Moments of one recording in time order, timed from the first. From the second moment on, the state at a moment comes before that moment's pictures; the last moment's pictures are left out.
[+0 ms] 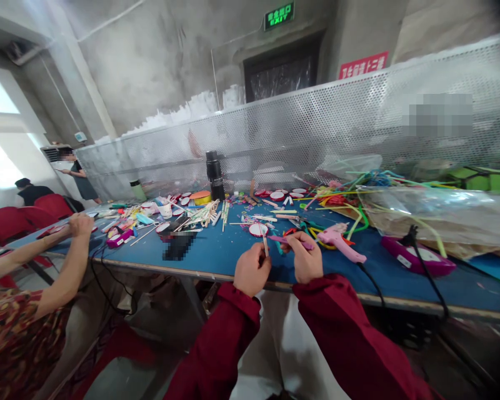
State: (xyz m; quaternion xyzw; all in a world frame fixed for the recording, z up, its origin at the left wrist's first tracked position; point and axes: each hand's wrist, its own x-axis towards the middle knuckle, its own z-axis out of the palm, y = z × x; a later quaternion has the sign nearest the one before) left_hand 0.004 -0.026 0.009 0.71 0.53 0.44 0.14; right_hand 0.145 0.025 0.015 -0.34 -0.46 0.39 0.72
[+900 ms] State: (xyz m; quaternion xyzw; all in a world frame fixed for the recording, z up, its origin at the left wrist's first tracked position) left_hand 0.005 -0.025 0.007 0.71 0.54 0.42 0.16; right_hand 0.147 0.023 0.013 -0.33 -0.48 0.38 0.72
